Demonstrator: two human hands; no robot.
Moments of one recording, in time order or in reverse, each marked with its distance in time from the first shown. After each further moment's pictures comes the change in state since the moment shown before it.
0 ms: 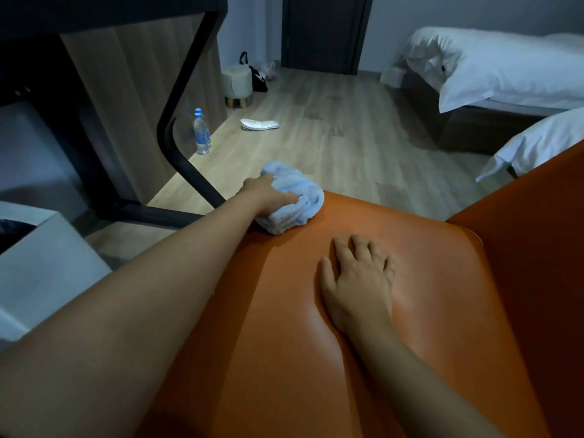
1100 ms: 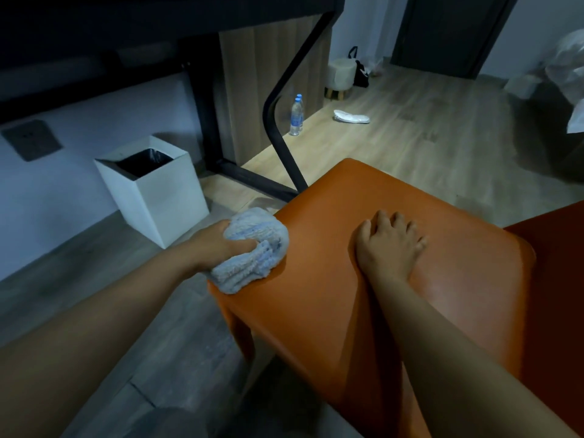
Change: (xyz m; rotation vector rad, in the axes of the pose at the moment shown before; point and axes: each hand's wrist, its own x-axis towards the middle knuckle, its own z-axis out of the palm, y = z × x) left_hand -0.293 -0.084 0.005 -0.402 0.008 -0.324; right_hand -0.010 0.008 -0.013 0.015 -0.063 -0.059
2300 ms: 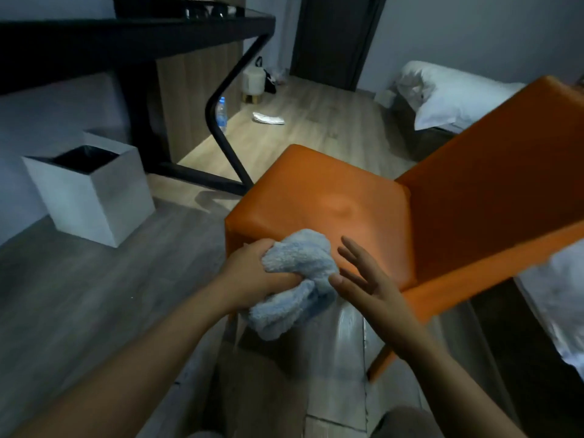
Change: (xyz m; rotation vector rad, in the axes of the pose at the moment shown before) left_hand -0.185 -0.047 0.025 -0.189 -0.158 0.532; right_hand -0.329 -0.011 -0.142 0.960 -0.320 -0.163
